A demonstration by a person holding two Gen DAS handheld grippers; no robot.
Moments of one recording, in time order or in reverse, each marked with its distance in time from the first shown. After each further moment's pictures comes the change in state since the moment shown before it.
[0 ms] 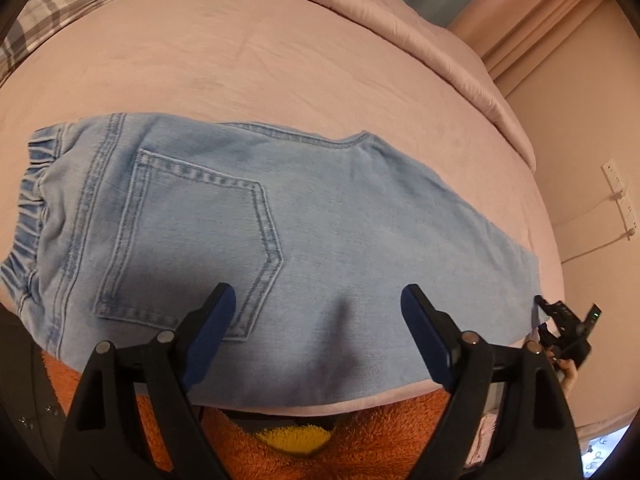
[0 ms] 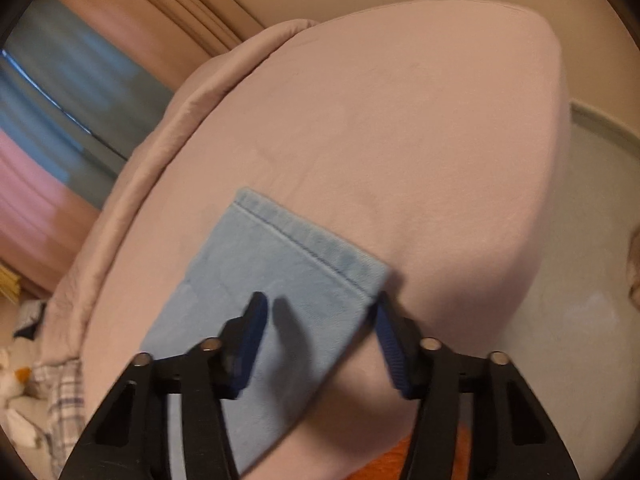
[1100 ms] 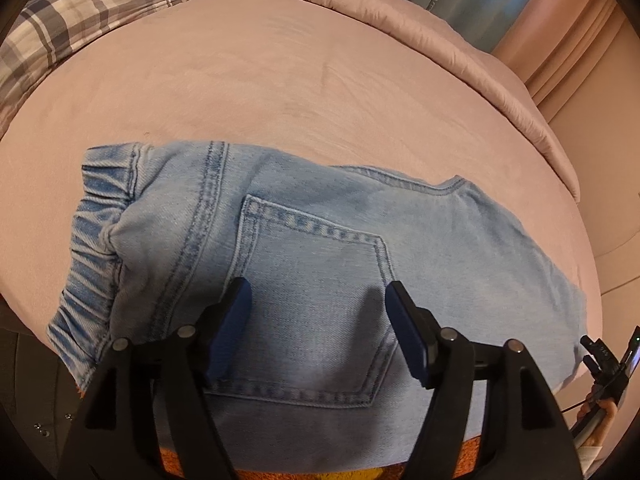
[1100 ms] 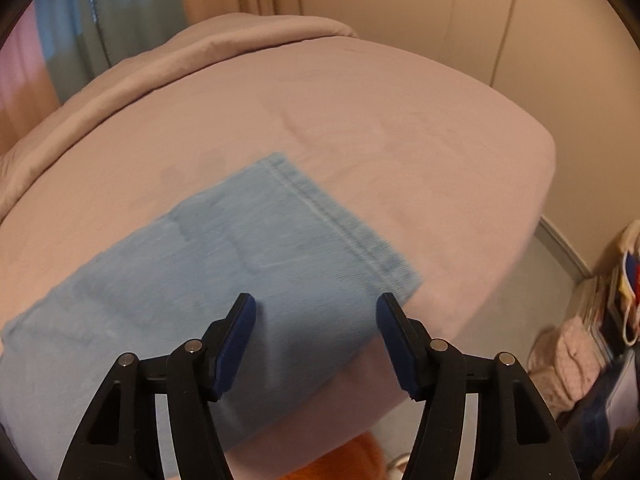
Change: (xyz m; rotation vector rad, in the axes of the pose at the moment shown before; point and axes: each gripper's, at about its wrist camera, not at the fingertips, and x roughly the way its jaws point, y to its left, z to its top) left arm 0.011 0.046 0.023 -0.034 -0.082 0.165; right arm -0.005 0.045 -0.001 -0.402 -0.014 -0.373
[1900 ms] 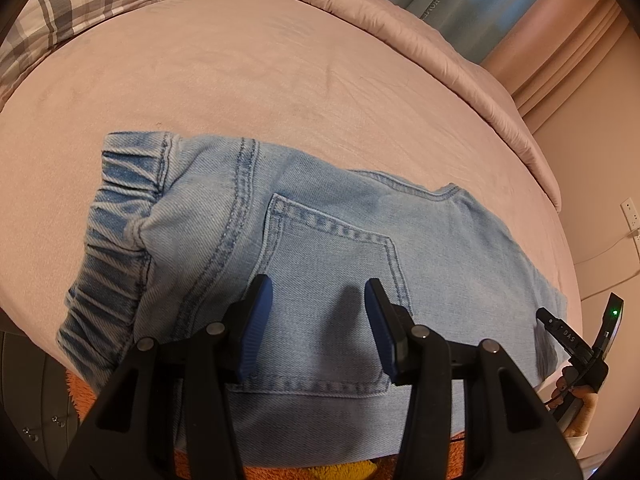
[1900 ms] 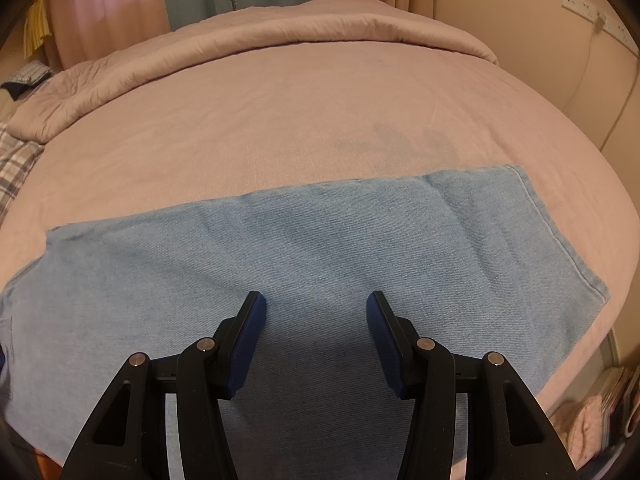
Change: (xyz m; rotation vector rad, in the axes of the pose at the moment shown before) left arm -0.010 0.022 -0.005 -0.039 -0.006 -0.094; right arm -0.018 0.138 -0.048 -0.329 0.030 0.229
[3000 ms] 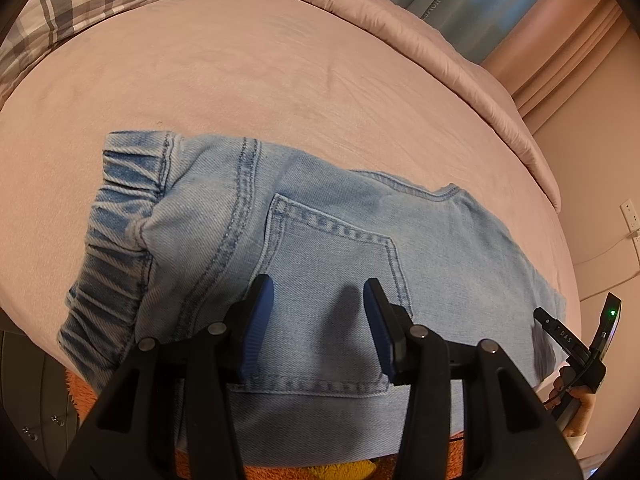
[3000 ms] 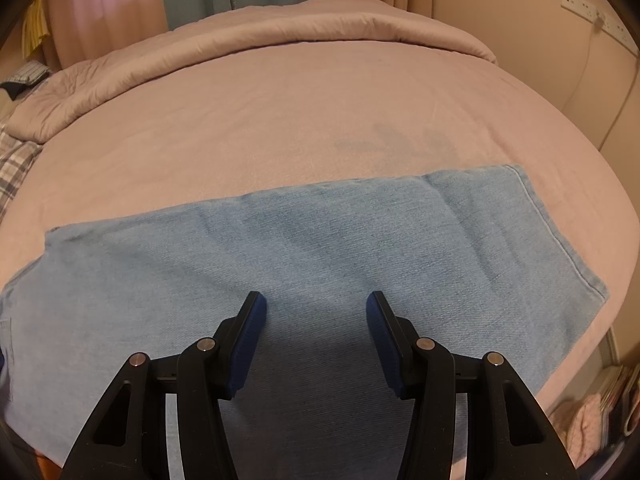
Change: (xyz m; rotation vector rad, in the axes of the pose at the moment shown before) left arm -0.001 0.001 0.001 0.002 0.001 -0.002; right arm 0.000 0.004 0.000 -0.004 0.001 -0.010
